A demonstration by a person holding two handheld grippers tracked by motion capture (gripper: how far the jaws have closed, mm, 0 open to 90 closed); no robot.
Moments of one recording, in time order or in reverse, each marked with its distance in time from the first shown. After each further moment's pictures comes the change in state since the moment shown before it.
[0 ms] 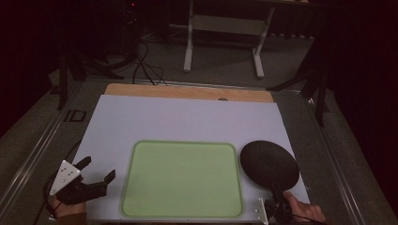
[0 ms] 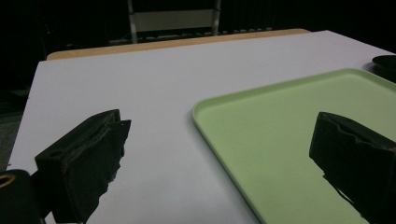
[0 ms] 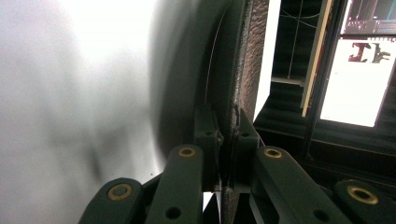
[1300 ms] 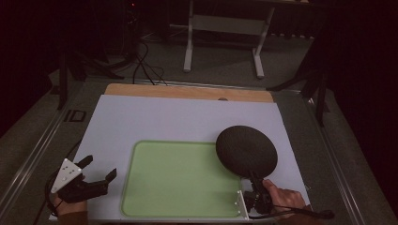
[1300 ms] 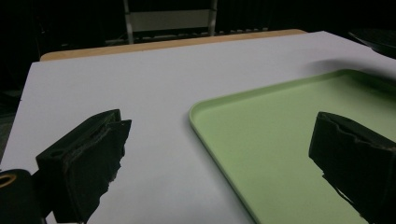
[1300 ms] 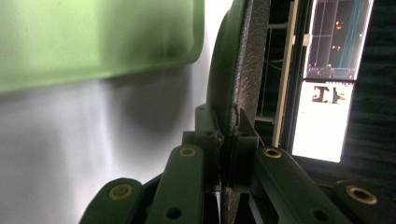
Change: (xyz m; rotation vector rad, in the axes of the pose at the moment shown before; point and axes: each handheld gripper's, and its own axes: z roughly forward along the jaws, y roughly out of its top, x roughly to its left) left arm 0.001 0.002 0.005 -0.001 -0.016 -0.002; right arm -0.040 0.063 -0.013 -0.153 -0.085 -0.029
